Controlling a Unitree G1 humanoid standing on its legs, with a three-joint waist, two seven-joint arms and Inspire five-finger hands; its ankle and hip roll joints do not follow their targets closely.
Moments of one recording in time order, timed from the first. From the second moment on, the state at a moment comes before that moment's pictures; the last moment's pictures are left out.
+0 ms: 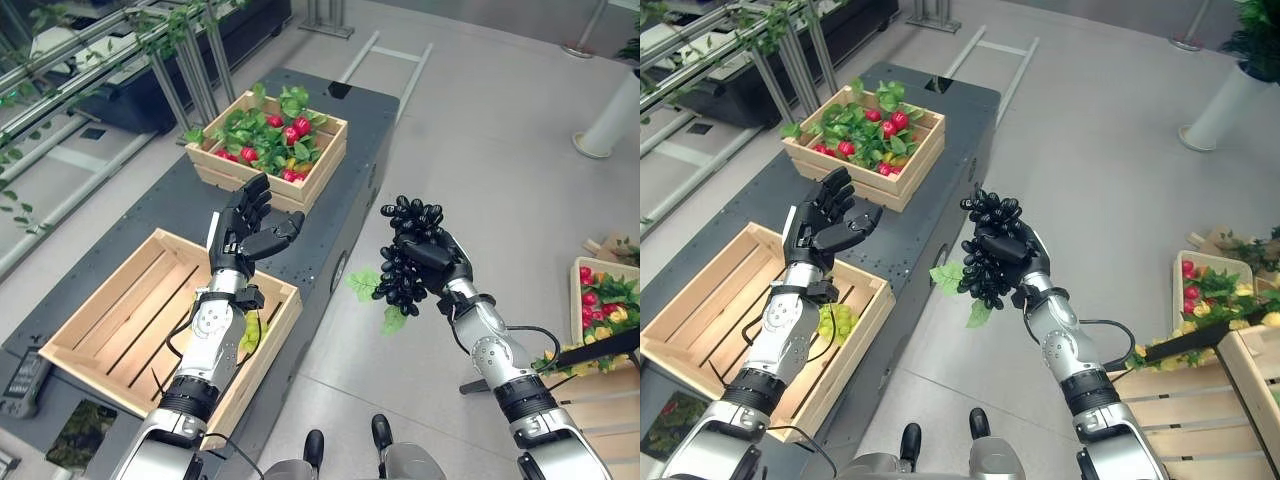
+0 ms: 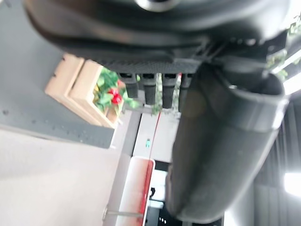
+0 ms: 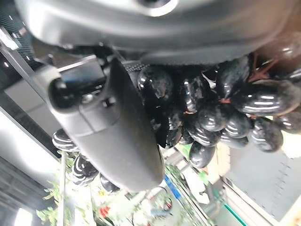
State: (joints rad) left arm -0.35 0.42 -0.19 0.42 -0.60 -0.36 0.13; right arm -0.39 -0.32 0.20 0.36 0.95 -0.02 0.05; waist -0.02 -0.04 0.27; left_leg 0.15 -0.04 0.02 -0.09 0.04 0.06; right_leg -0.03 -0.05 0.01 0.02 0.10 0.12
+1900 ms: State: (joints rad) left arm -0.11 0.28 -0.17 0.53 -0.62 -0.30 0.24; right arm -0.11 -0.26 0.25 0.60 0.96 0.01 0.16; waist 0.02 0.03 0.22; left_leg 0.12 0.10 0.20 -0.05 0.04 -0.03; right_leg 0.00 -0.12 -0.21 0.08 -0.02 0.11
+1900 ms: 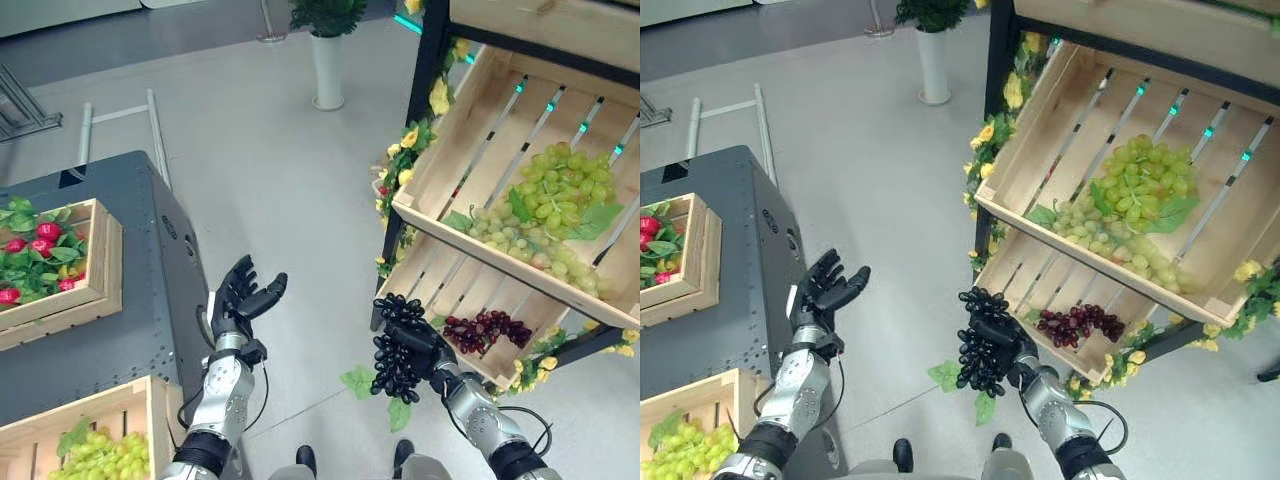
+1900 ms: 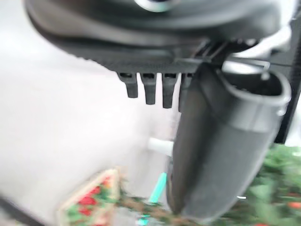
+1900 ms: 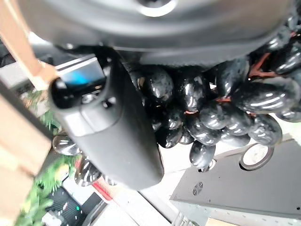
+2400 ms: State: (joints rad) left arm -0.17 0.27 -0.25 0.61 -0.52 -0.30 0.23; right arm -0.27 -0.29 0.13 0.64 1.22 -0.10 0.16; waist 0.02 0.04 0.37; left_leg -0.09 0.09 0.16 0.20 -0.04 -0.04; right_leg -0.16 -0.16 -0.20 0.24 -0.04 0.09
